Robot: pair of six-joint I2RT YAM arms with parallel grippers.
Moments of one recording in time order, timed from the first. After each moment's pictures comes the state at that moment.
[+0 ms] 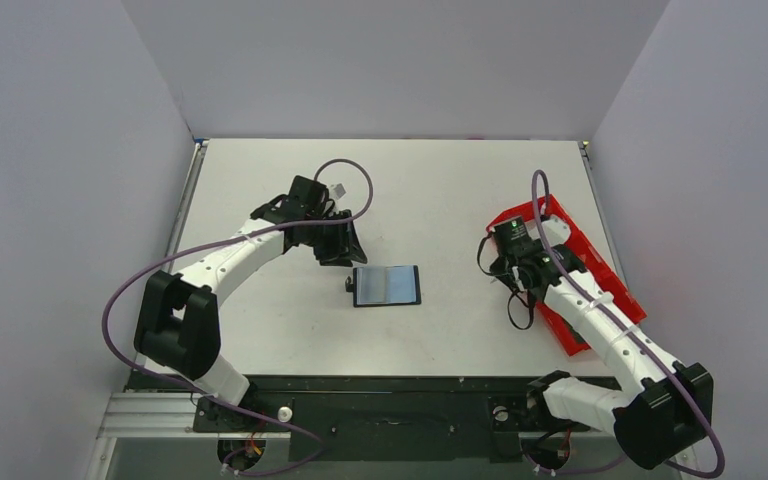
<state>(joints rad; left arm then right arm) -0.44 1.59 1.17 -0.57 0.40 -0.60 0.43 1.13 0.92 -0.79 0.40 1.01</state>
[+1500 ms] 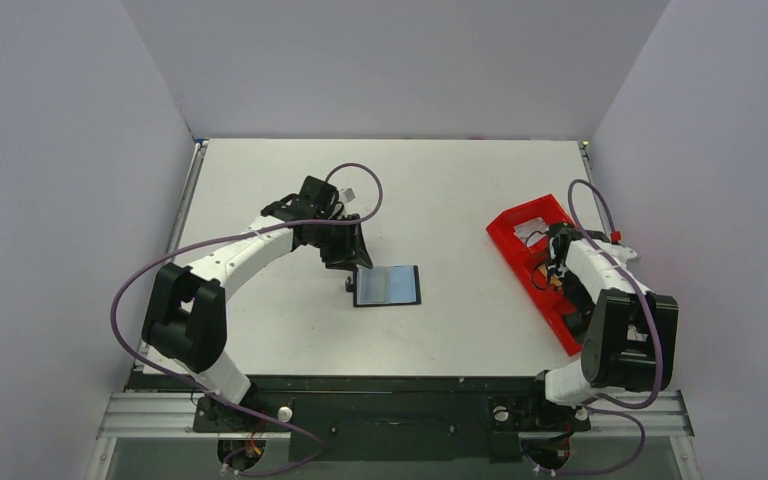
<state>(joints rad) -0.48 1.64 1.21 -0.62 0.41 -0.58 -0.11 1.46 0.89 -1.04 0.83 0.98</state>
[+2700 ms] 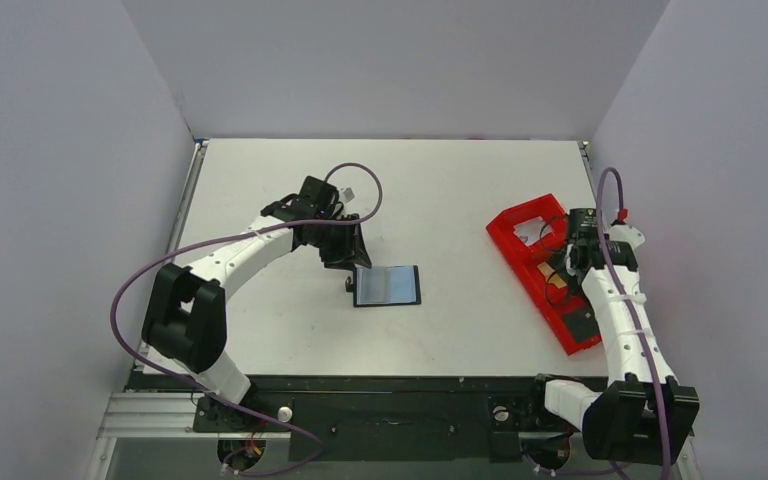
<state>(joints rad) -0.48 1.64 1.21 -0.62 0.39 -0.58 -0.10 1.13 0.94 -0.96 0.48 0.76</state>
